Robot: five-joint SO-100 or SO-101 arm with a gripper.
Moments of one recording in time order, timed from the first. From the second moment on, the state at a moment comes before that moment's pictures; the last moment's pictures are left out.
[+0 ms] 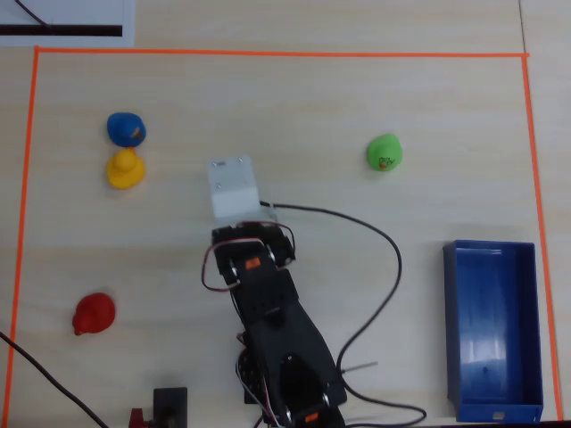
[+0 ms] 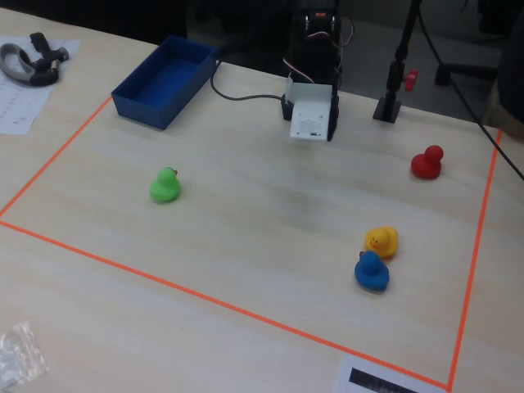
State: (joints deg) arm -18.5 134.0 121.8 78.5 -78.9
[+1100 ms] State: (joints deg) arm -27.9 54.8 64.2 41.1 -82.4
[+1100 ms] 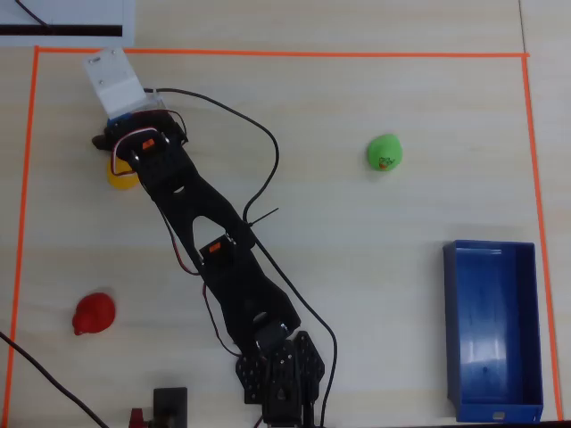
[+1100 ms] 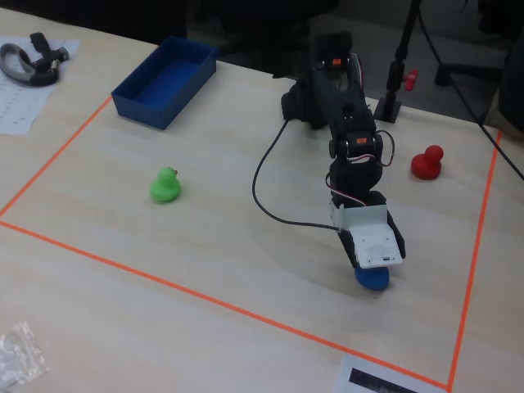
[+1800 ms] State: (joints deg) arm -26.9 46.4 59.2 39.7 -82.4
